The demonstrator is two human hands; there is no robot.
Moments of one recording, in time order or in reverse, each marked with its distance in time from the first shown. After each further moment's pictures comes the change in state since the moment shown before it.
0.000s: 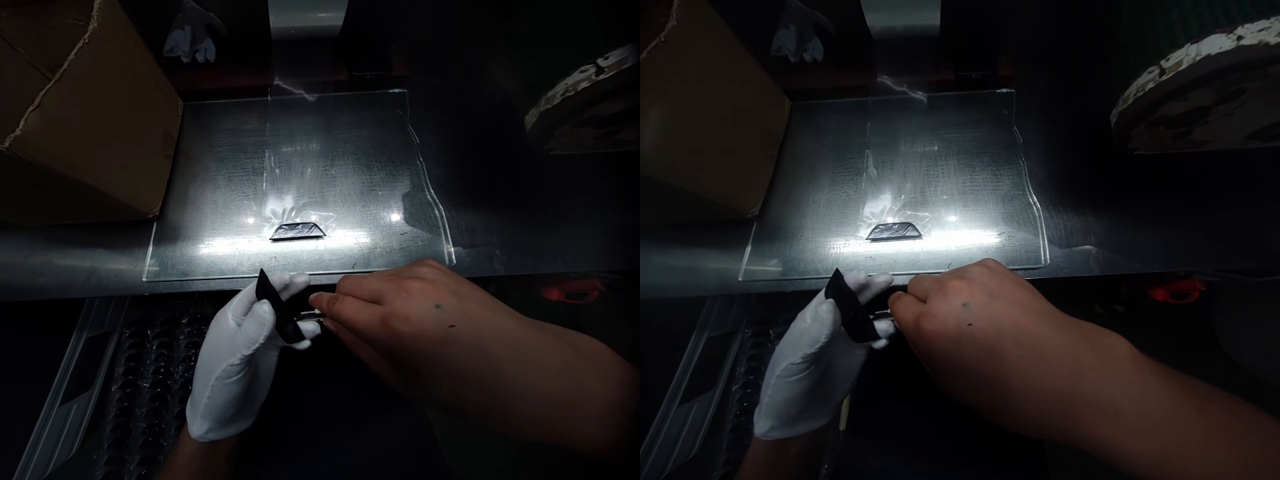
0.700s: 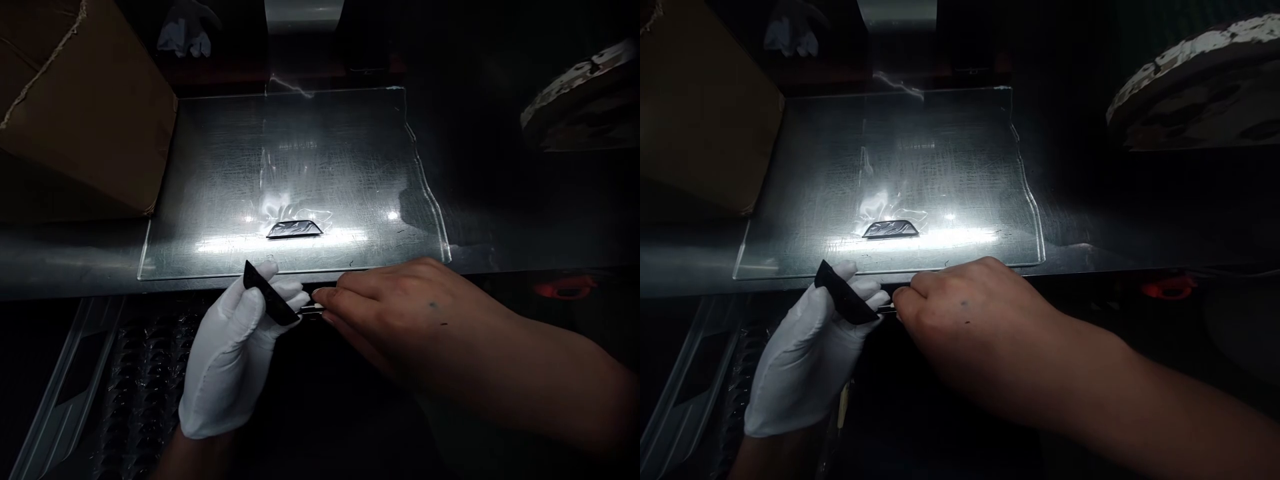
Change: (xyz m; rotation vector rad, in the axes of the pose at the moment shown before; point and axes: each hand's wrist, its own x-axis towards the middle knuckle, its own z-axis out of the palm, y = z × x) left_hand 0.005 0.002 -0.001 -0.111 0.044 -0.003; right_hand -0.004 0.002 0.011 -0.029 0.006 0.029
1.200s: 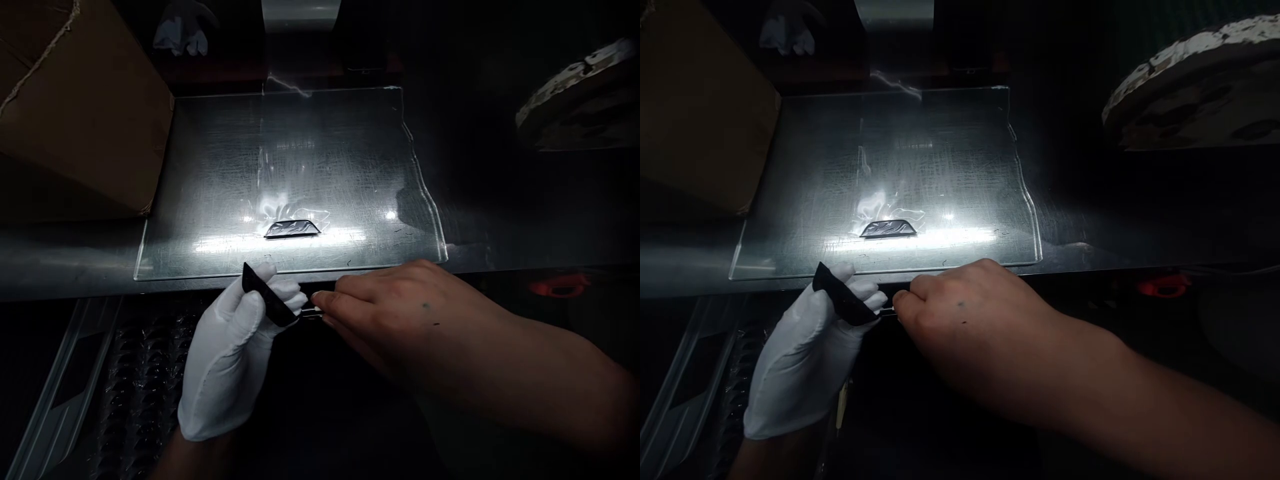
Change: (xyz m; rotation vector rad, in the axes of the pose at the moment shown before) left_hand -0.002 -0.004 -0.001 0.033 0.028 0.038; right_hand 0.000 0.000 -0.006 0.011 -0.048 0.011
